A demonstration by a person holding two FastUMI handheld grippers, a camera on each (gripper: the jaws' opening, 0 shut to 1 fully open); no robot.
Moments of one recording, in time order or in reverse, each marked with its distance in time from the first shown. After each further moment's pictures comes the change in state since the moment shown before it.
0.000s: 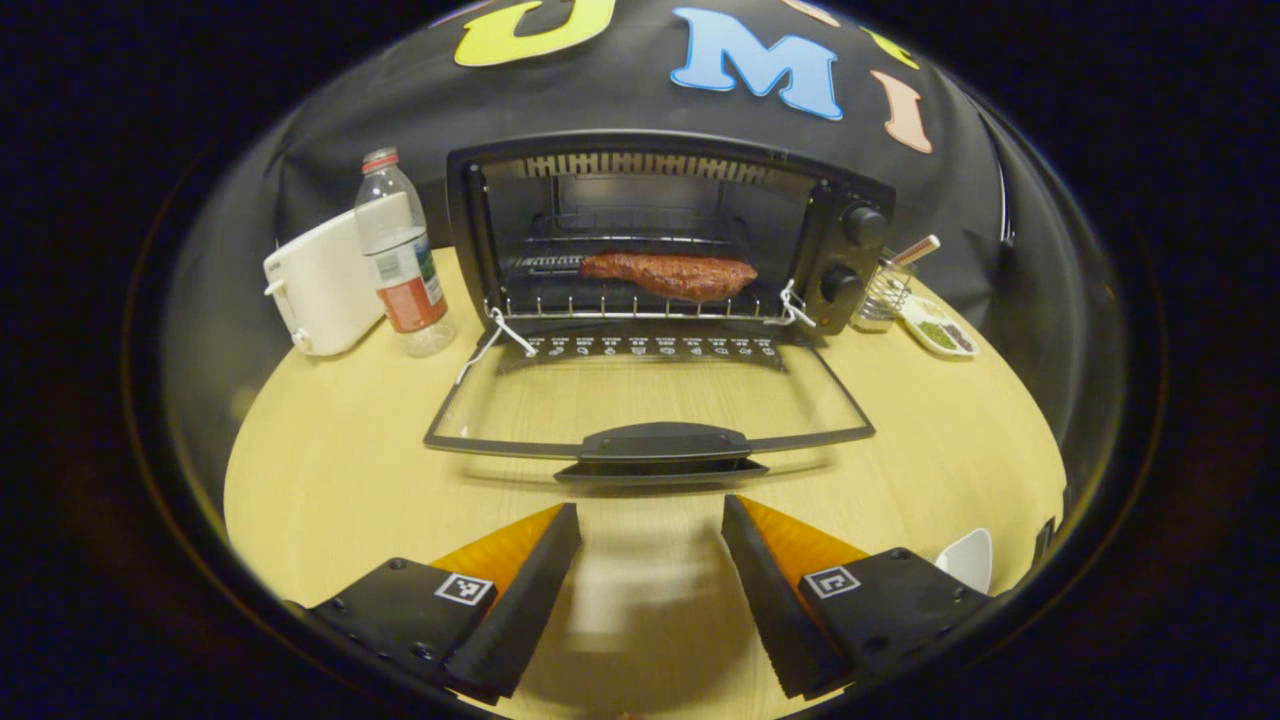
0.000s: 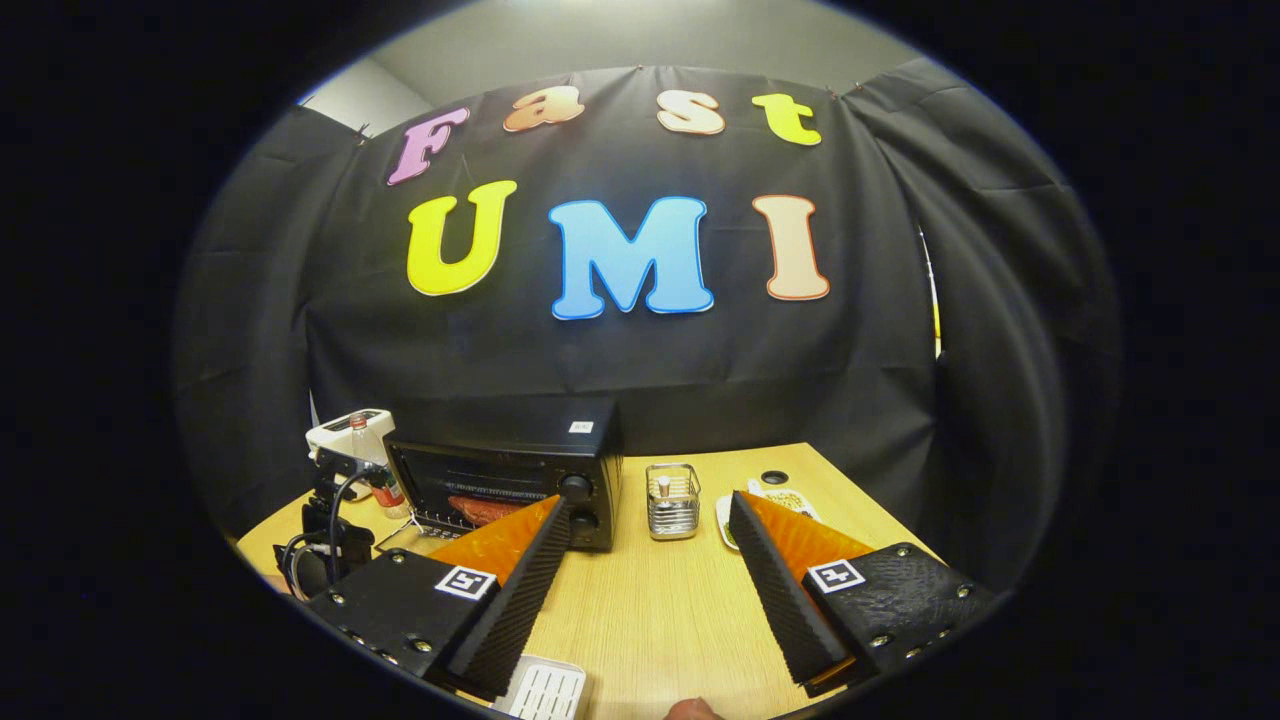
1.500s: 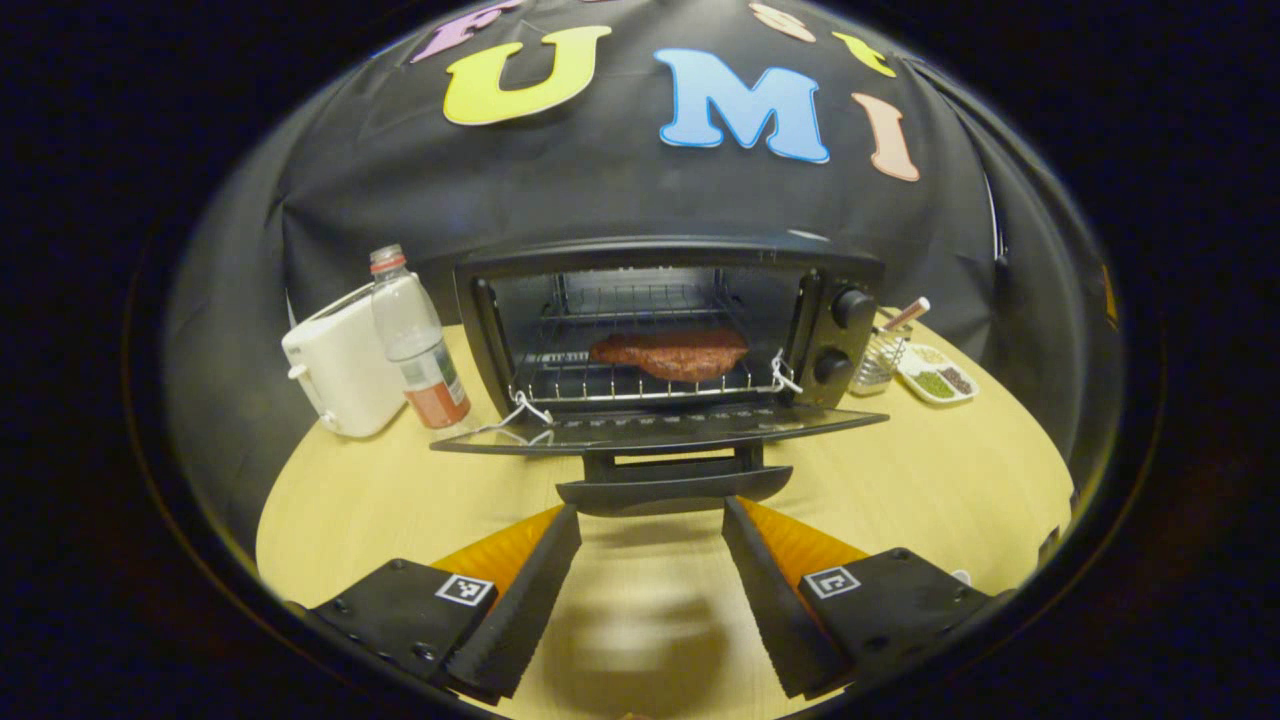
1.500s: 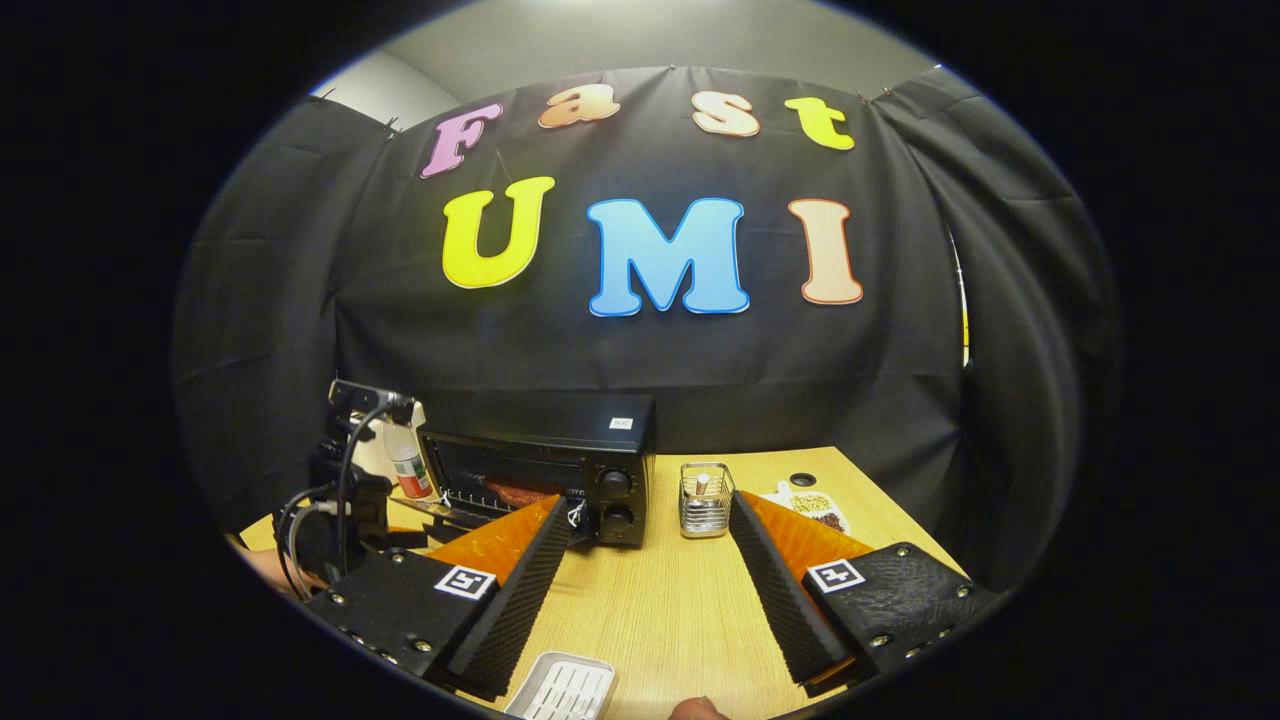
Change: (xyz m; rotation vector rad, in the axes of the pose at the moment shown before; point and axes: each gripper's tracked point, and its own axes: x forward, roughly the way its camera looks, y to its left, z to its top) left arm -0.035 0.007 0.064 0.049 -0.226 0.036; right arm -0.005 0.032 0.004 -0.038 0.005 0.086
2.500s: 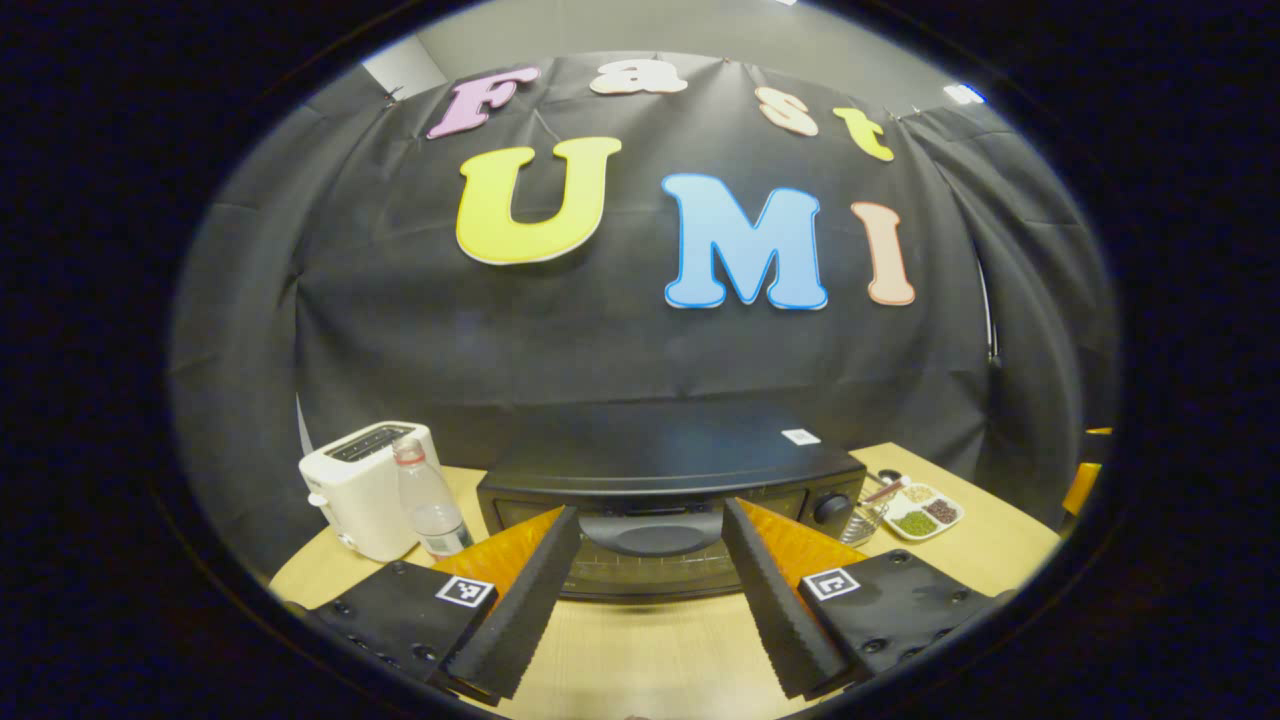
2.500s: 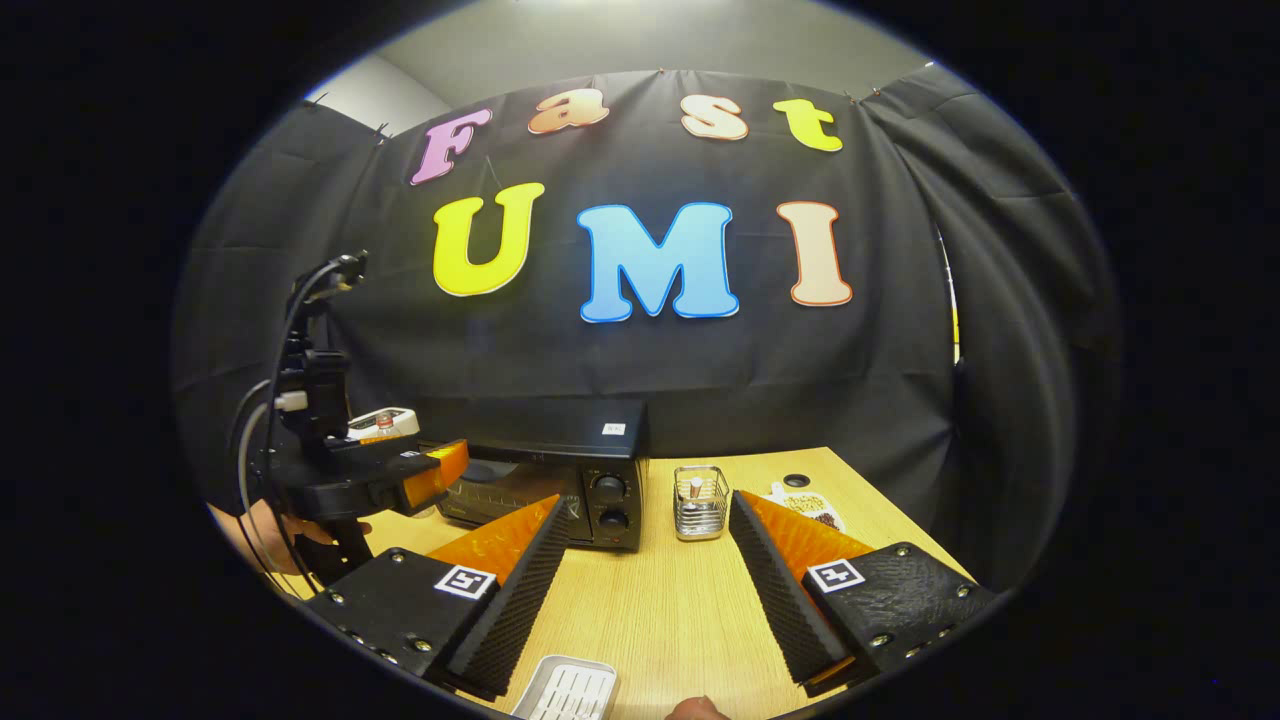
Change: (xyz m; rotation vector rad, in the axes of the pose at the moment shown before) left arm -0.063 0.001 0.142 -0.020 -0.423 0.007; right arm -0.007 -0.007 0.016 0.024 -0.035 -0.021
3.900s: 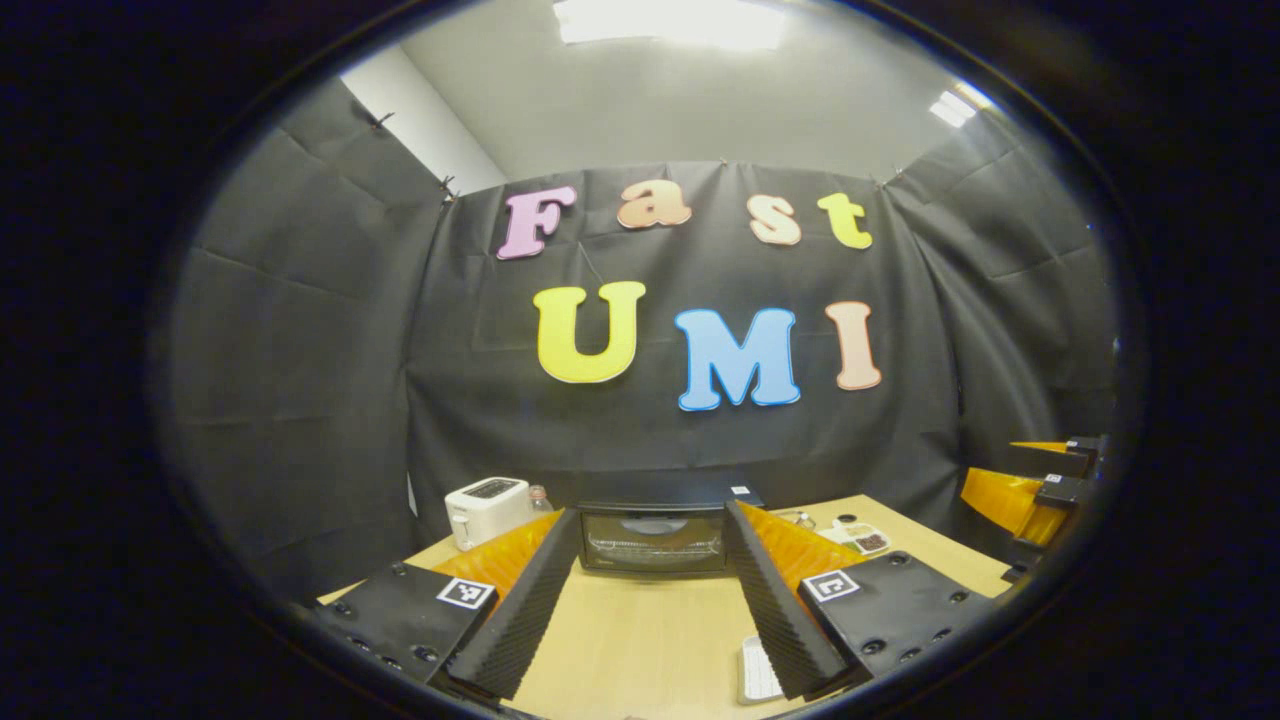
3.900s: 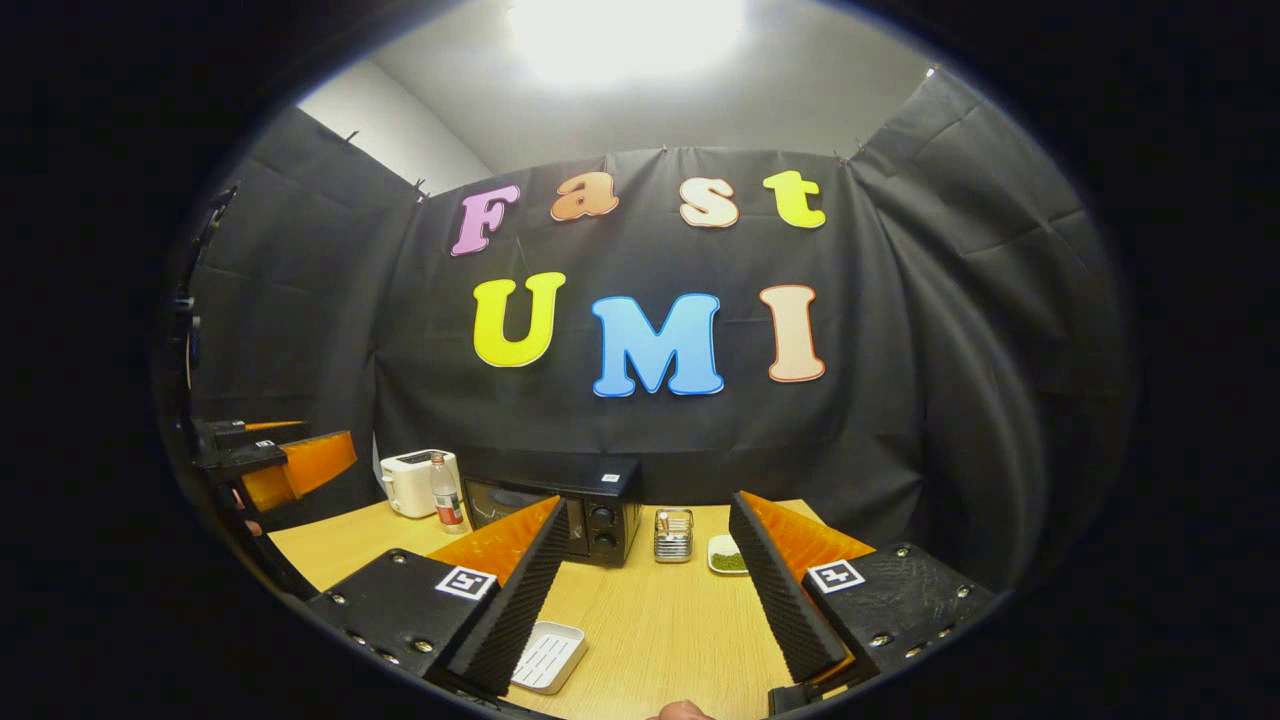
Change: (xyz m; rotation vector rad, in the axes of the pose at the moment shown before) left arm -0.310 -0.050 0.080 0.033 -0.187 0.148; right arm -0.159 -0.050 0.045 -0.044 -0.180 0.047
